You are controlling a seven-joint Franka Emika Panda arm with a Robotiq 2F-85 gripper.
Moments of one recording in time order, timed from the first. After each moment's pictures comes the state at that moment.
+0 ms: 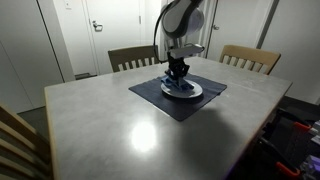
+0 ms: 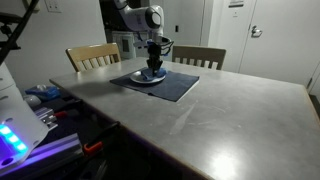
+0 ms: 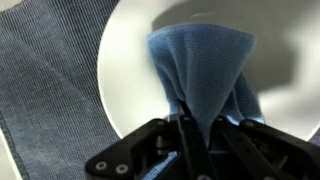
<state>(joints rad) 0.15 0.67 -0.04 -1.81 -0.07 2.26 0.40</state>
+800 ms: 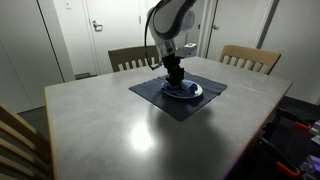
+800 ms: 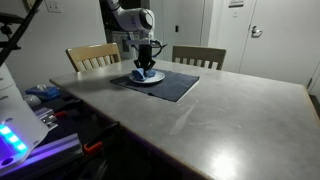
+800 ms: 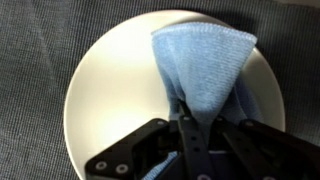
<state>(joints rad) 0.16 0.70 0.04 -1.76 -0.16 2.05 0.02</state>
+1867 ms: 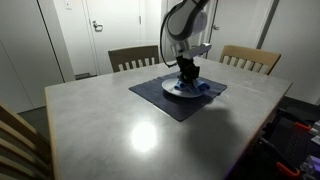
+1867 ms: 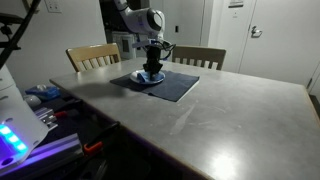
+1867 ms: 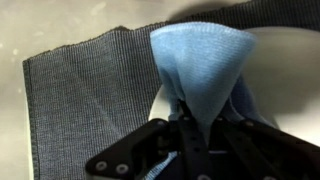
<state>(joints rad) 0.13 0.66 -0.05 -1.84 -0.13 2.07 0.26</state>
